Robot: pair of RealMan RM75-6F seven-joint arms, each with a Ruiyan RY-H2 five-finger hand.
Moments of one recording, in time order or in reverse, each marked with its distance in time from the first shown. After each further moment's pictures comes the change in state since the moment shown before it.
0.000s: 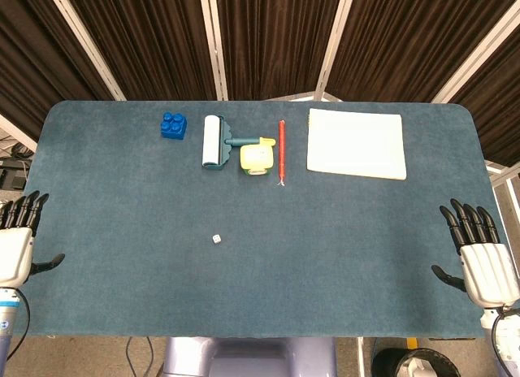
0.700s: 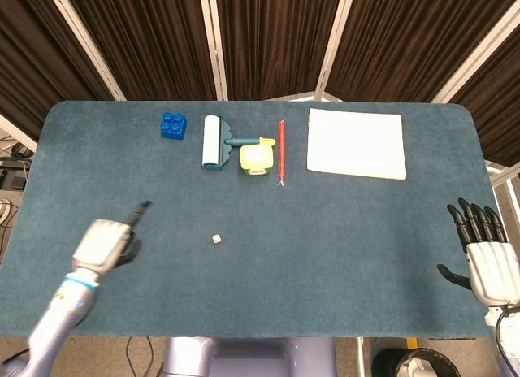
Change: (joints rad) left arm -0.213 -0.180 -0.056 0.010 0.054 -0.384 0.073; right arm 0.002 0.005 0.006 0.004 0.052 -0.023 0.002
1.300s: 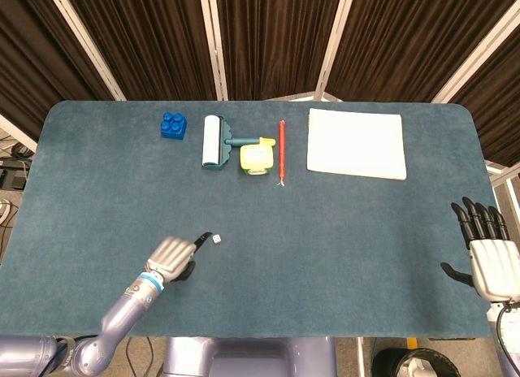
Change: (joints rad) left arm -0.243 -0.234 -0.004 -0.001 -0.484 -0.170 0.363; right arm 0.010 -0.008 0.006 0.023 0.037 -0.028 0.002
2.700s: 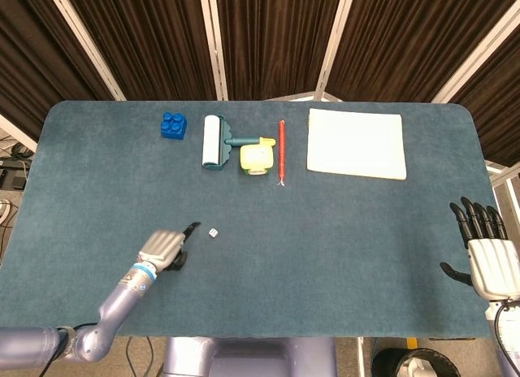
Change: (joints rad) left arm -0.018 0.008 0.015 0.119 -0.004 -0.007 -0.211; right arm 0.007 -0.004 -0.003 0.004 0.008 -0.007 -0.006
